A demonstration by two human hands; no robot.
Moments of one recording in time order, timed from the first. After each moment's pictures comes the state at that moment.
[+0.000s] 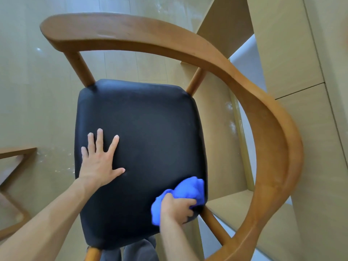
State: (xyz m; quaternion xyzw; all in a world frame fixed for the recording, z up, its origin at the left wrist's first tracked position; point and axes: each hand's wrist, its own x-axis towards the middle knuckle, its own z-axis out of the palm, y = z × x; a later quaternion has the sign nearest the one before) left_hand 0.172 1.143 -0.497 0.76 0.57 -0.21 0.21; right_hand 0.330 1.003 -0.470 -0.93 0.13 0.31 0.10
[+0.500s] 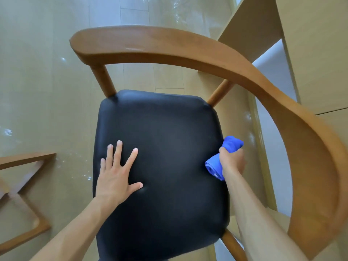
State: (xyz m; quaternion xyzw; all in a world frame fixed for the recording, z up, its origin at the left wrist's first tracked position) left_hand 0.167 1.138 -0.507 0.78 0.57 -0.17 0.20; right_hand 0.480 1.134 -0.473 -0.95 -0.03 0.27 0.16
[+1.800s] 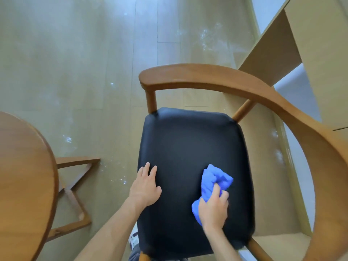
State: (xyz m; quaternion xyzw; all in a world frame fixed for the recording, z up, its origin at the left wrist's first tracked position) left_hand 0.137 1.129 -0.455 0.66 0.61 -0.21 0.38; right_hand 0.323 1.031 -0.473 -0.90 -0.34 0.26 0.03
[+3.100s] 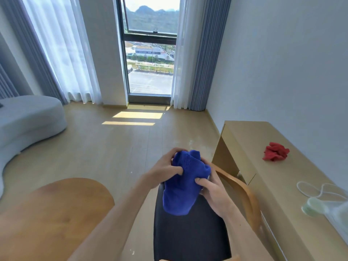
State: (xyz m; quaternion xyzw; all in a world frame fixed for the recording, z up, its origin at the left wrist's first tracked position) left_hand 0.098 1.038 0.058 0.67 0.43 0.28 0.53; right_hand 0.275 0.970 0.013 -0.44 -0.47 0.56 0.52
